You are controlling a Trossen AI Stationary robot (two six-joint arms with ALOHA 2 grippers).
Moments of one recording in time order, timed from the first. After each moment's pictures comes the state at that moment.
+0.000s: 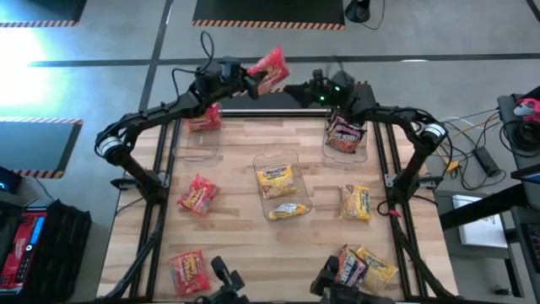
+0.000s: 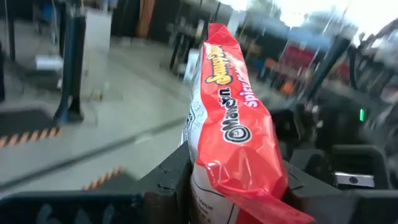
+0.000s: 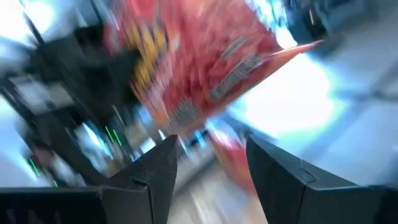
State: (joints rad) left arm 0.71 1.58 1.23 0.35 0.14 -0.31; right arm -0.78 1.72 1.08 0.71 -0.52 0.64
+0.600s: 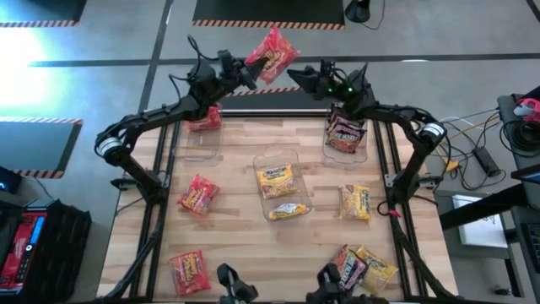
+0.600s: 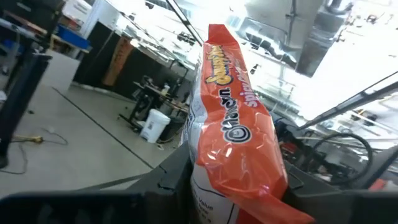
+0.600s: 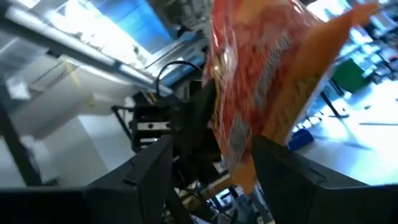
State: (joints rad) left arm 0.66 1.58 1.24 0.65 0.11 -0.55; right arm -0.78 1.74 1.13 1.19 -0.64 0.92
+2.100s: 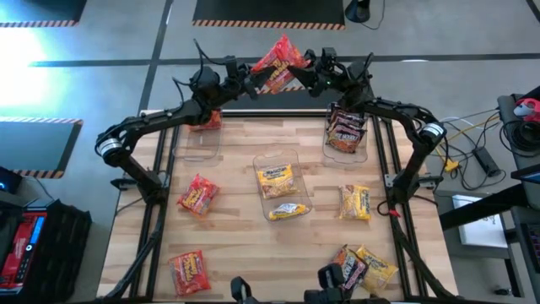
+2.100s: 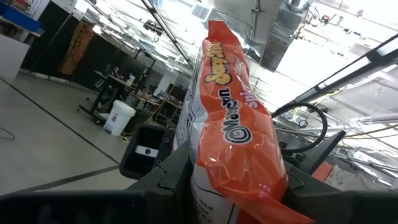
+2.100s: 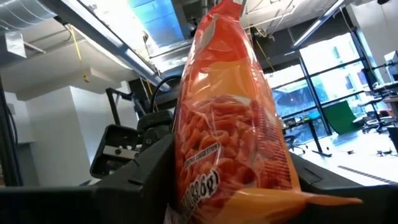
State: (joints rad) left arm 0.59 1.58 1.25 0.68 0.17 -0.59; right arm -0.77 1.74 1.28 1.10 -0.68 0.69
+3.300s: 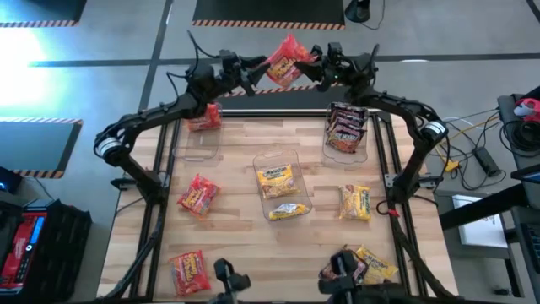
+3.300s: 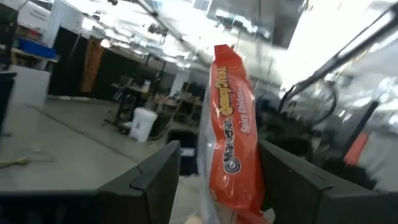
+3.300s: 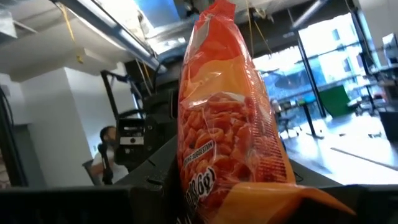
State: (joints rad) left arm 0.70 1.58 1.25 0.63 0.26 -0.39; right arm -0.88 1.74 1.28 1.06 -0.82 0.70
